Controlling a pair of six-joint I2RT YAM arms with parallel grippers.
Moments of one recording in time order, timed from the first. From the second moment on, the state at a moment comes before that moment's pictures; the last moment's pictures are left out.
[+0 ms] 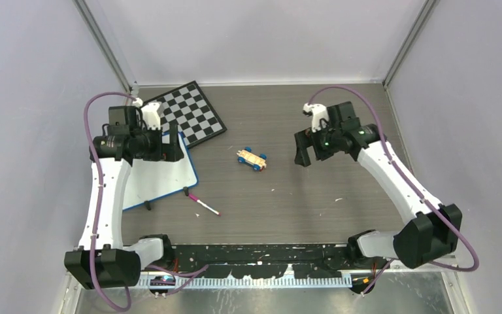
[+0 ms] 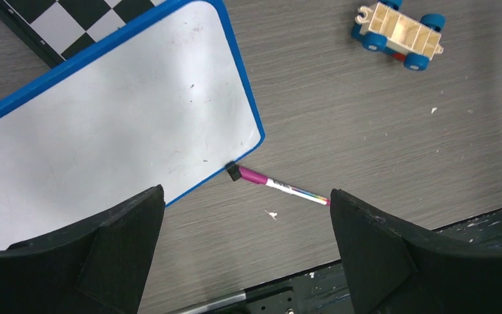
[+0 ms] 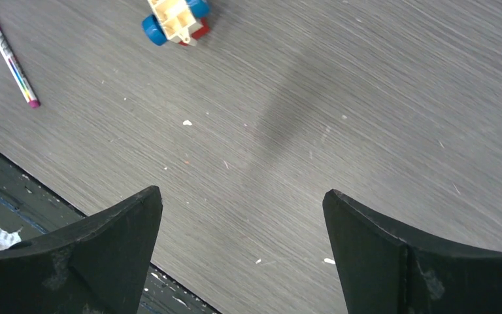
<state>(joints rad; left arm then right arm) 0.06 1.14 1.27 -1.02 0.32 0.09 0.29 1.28 1.19 -0.81 -0.32 -0.06</state>
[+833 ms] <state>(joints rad) 0.52 1.01 1.26 -1.04 0.53 -0.11 1.16 1.90 1.43 -0.47 0.10 -0.03</state>
